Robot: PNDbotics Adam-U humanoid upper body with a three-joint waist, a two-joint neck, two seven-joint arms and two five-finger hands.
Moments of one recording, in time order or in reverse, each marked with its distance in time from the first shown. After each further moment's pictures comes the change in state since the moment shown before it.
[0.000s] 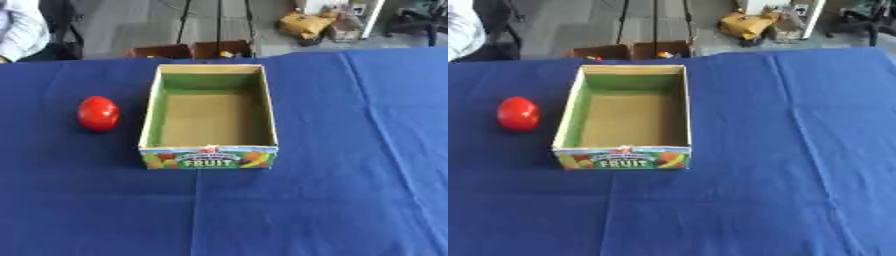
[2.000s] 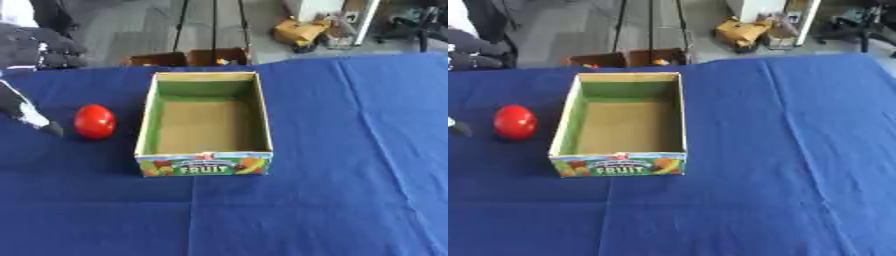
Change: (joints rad) left arm -0.424 0.032 -0.292 0.653 -0.717 -0.318 -0.103; right arm 0.002 -0.001 0.026 0.000 -0.049 -0.012 0.059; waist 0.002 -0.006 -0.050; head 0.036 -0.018
